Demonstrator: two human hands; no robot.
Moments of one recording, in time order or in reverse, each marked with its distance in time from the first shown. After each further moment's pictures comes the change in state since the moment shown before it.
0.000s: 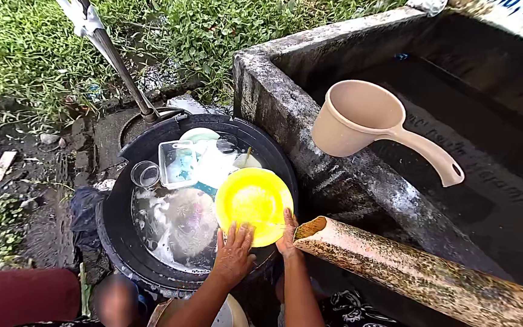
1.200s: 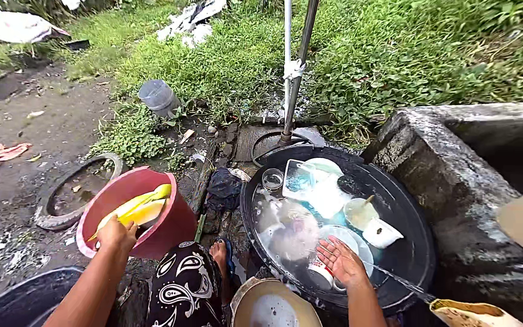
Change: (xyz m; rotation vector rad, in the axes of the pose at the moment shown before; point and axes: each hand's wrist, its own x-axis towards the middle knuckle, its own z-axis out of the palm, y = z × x) left_hand -0.381 -0.240 -0.183 -1.430 1.868 -1.131; right_hand -0.078 0.026 0.111 -0.302 -0.420 0.337
